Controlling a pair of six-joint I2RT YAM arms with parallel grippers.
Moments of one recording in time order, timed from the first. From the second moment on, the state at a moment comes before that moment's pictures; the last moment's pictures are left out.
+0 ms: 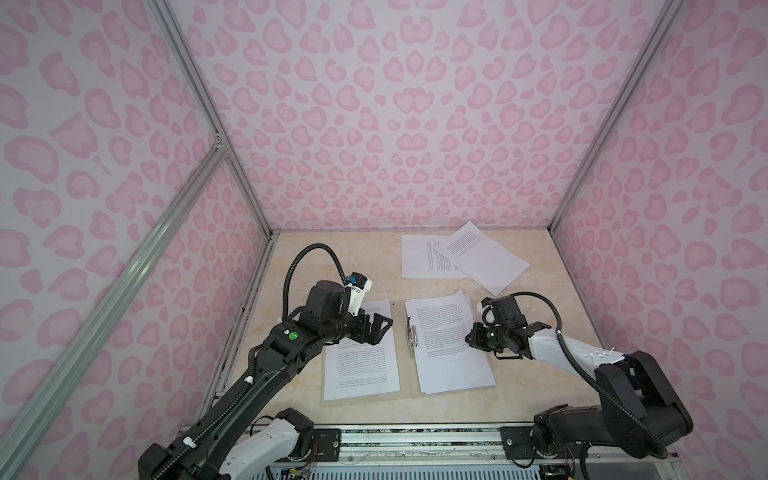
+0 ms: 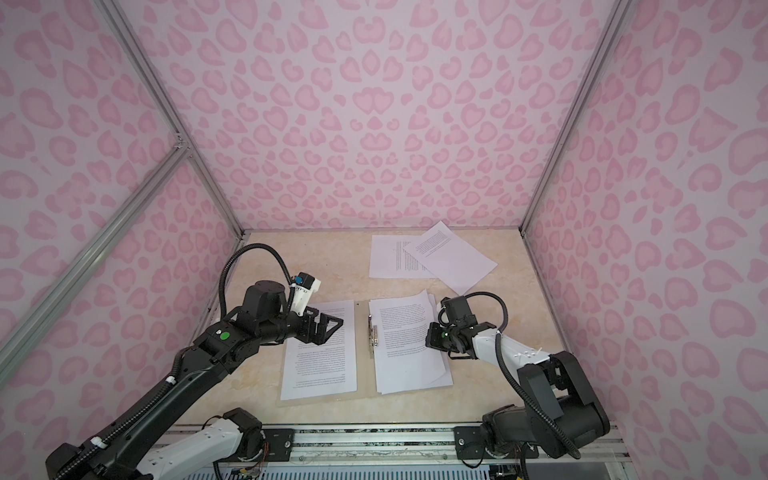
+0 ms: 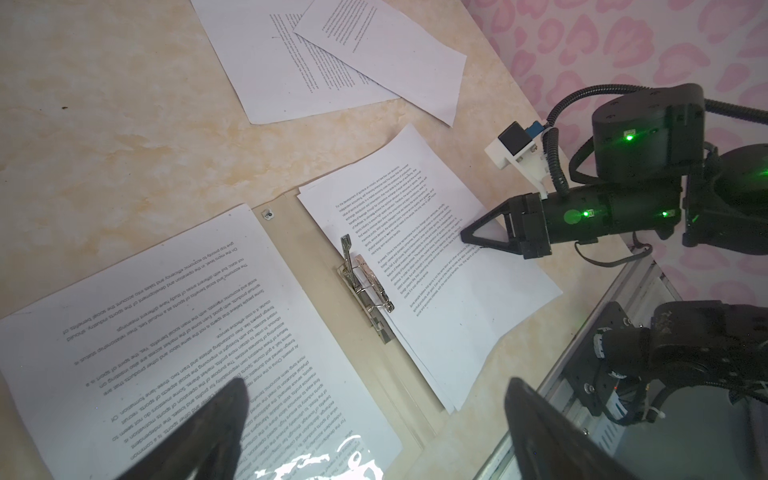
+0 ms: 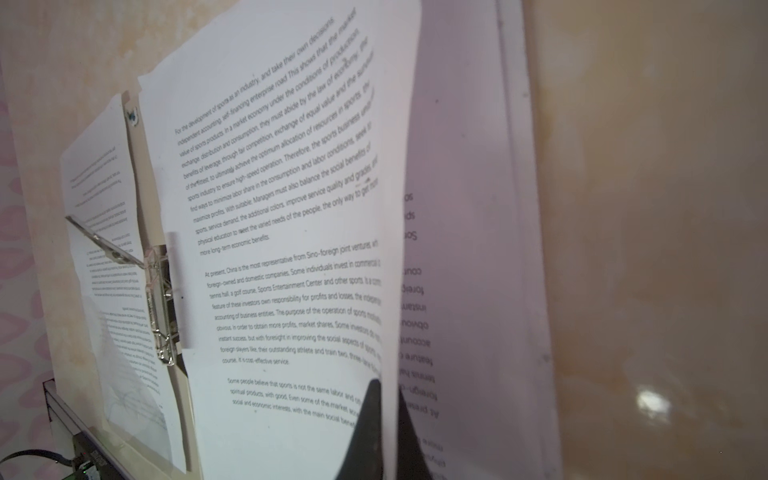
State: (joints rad) left arm -0.51 0.98 0.88 -0.59 0.31 -0.24; right arm 0.34 1.37 0.56 -0.23 -0.33 0.58
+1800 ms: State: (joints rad) left arm -0.51 1.00 0.88 -0.59 0.31 -0.26; right arm 0.07 1.61 1.03 -0.30 0.06 0.47
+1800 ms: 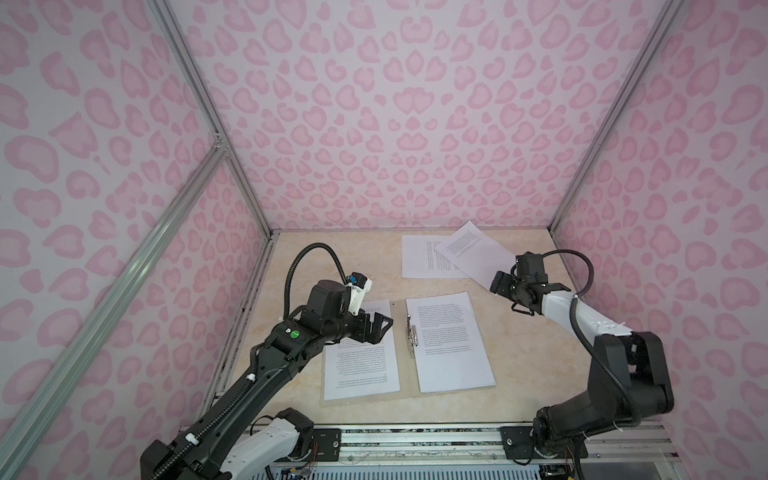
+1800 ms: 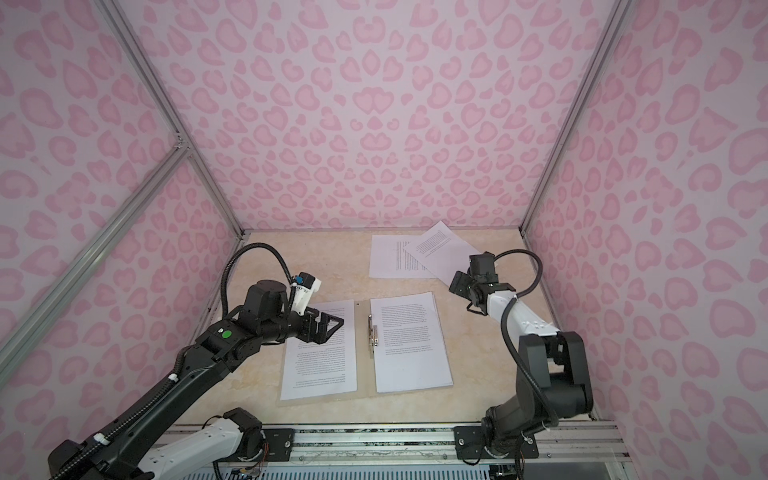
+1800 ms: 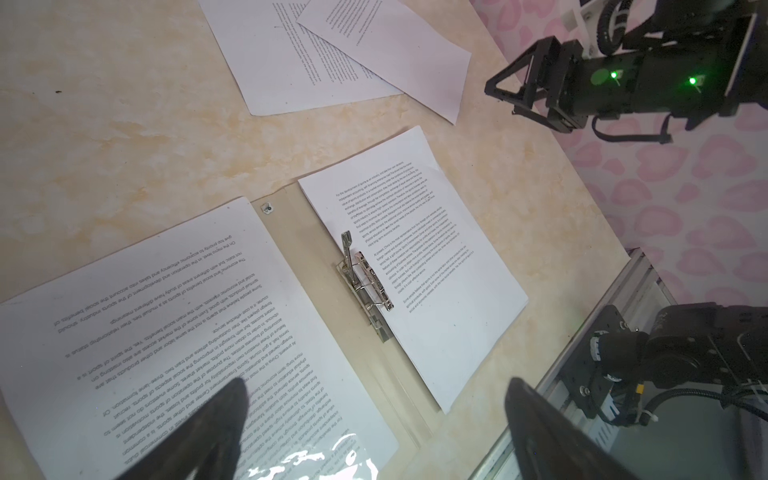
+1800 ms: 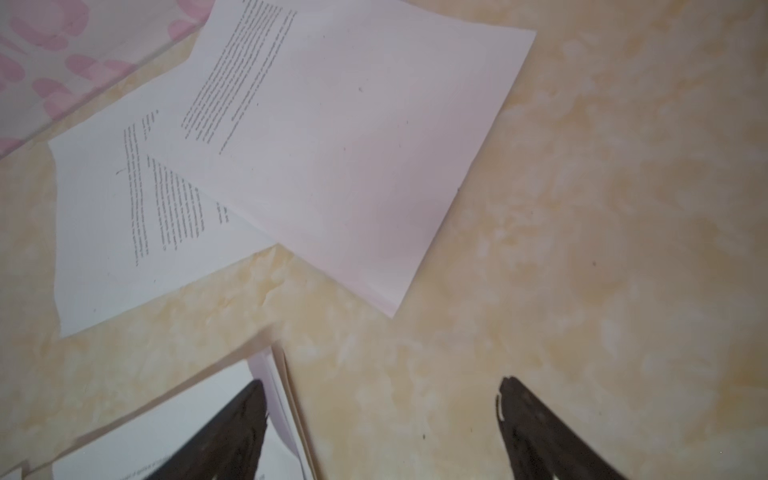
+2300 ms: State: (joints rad) left arm -0.51 1.06 0.94 -0.58 0.32 -0.34; right arm 0.00 2.07 1.40 -0.30 -0.09 0.44
